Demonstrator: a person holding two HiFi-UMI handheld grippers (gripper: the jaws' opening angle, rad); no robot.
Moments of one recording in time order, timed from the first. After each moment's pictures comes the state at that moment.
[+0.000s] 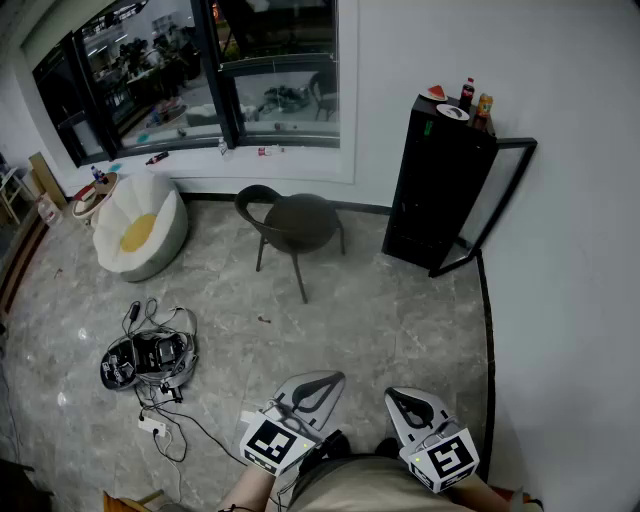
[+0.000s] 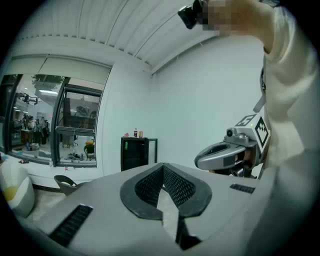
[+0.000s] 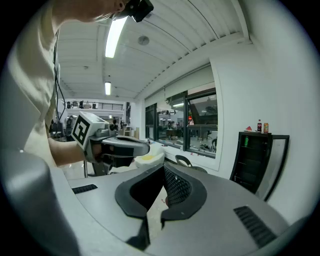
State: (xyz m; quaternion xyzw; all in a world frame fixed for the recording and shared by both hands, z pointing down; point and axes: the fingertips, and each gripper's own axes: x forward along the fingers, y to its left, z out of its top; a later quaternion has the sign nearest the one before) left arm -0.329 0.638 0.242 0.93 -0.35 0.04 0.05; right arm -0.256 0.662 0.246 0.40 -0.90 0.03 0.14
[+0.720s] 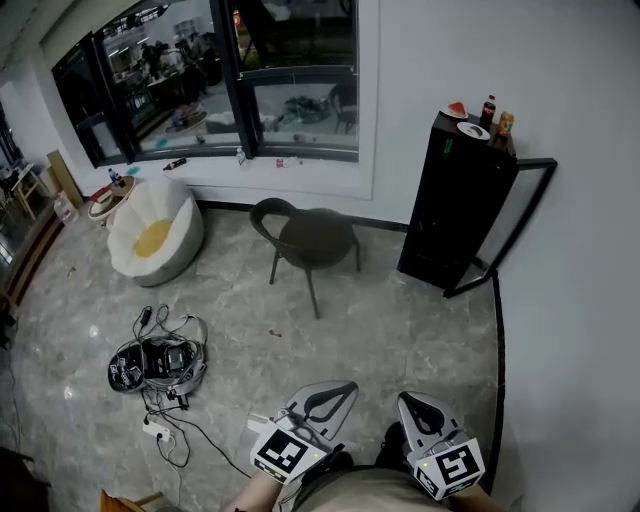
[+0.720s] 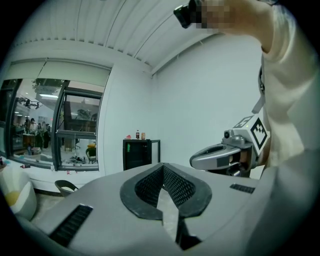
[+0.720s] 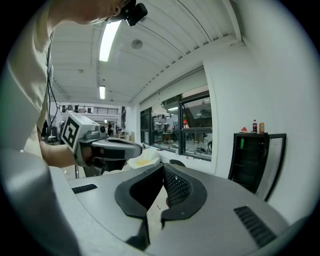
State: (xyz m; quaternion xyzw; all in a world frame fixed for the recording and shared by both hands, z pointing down) left arm -0.324 0.605 0.233 0.93 -0.36 0.05 0.03; right arm -0.248 0.614 0.243 0.42 -0.90 0.04 0.10
